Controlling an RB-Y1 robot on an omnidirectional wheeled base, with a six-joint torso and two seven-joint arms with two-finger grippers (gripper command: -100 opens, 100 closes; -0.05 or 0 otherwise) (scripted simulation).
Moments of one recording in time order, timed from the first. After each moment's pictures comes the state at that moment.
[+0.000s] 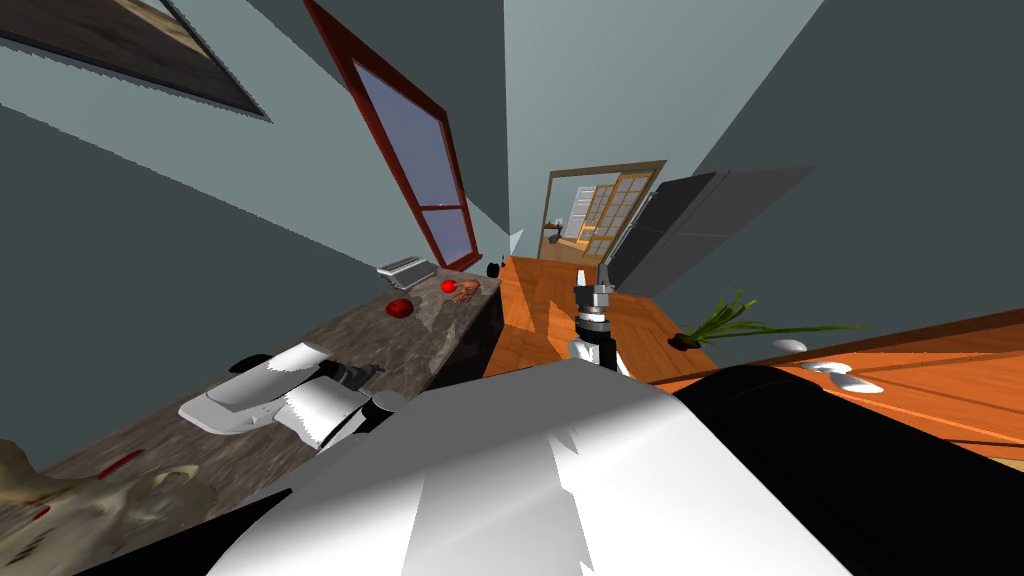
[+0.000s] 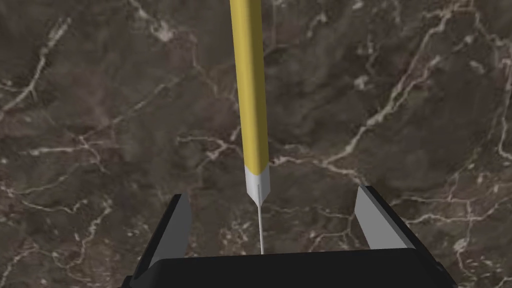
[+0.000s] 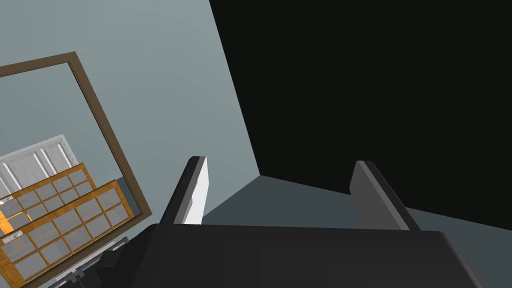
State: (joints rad) left arm -0.32 0.30 1.07 -1.57 -0.14 1.84 1.59; right arm 0.47 -0.04 -0.06 -2.26 -0.12 -0.60 -0.02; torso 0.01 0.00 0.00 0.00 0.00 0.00
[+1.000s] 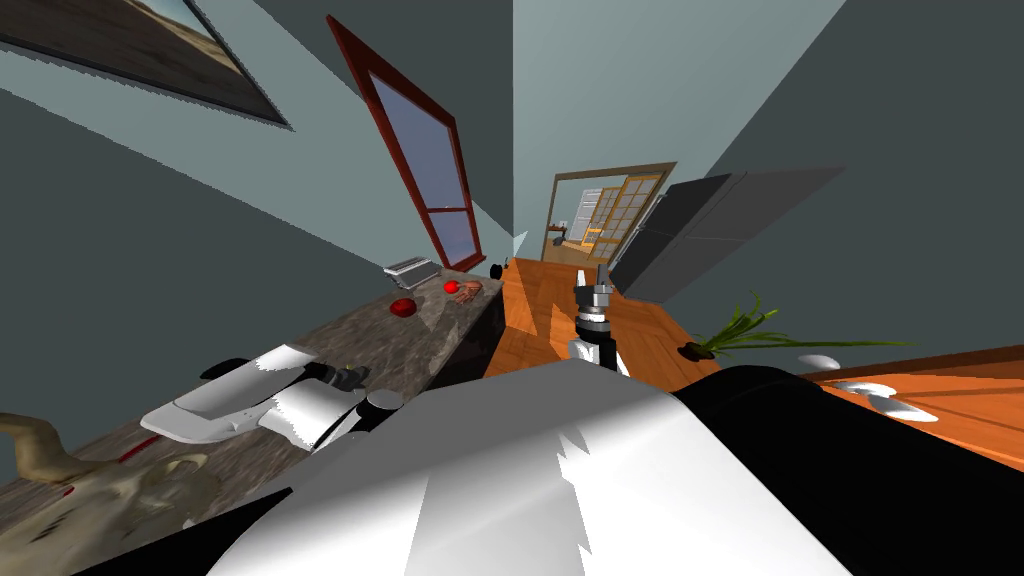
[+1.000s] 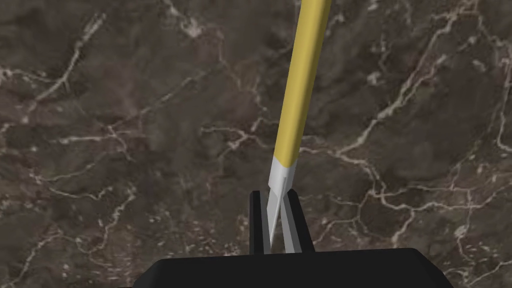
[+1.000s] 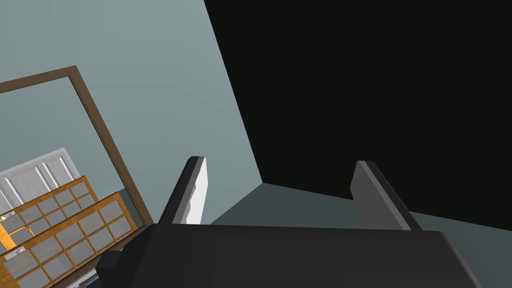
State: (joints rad) left arm -0.33 0.33 1.11 -1.59 -0.15 1.87 1.53; right arm 0.47 -0.04 -0.06 -2.26 -0.12 -0.60 -0.02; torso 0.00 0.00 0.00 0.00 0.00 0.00
